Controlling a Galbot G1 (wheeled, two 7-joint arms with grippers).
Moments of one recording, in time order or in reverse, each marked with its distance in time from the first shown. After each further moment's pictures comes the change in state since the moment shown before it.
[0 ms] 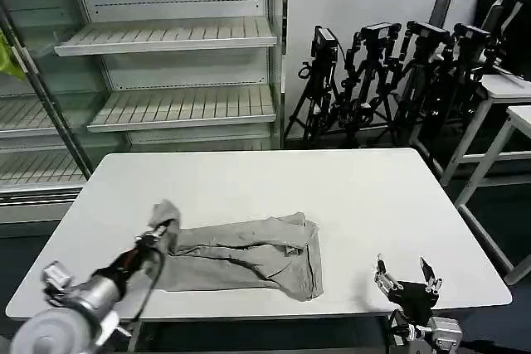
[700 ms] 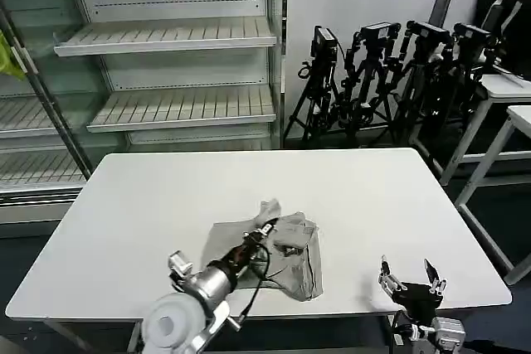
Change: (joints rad) left arm -0.197 -0.220 0.443 0.153 0.118 -0.062 -0.012; right arm 0.006 -0.008 0.012 -0.011 0.009 -0.003 0.003
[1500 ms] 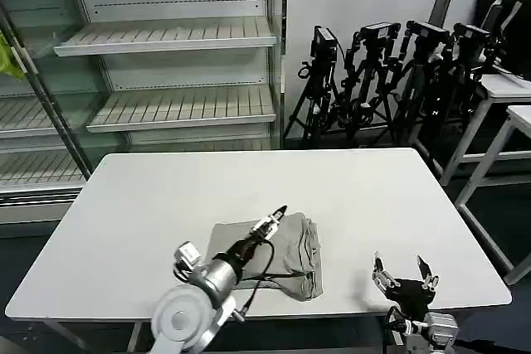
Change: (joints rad) left arm -0.023 0.076 -0.001 -0.019 0.178 -0.003 0.039; right arm 0.031 0.002 -0.033 0.001 -0.002 -0.019 0.005
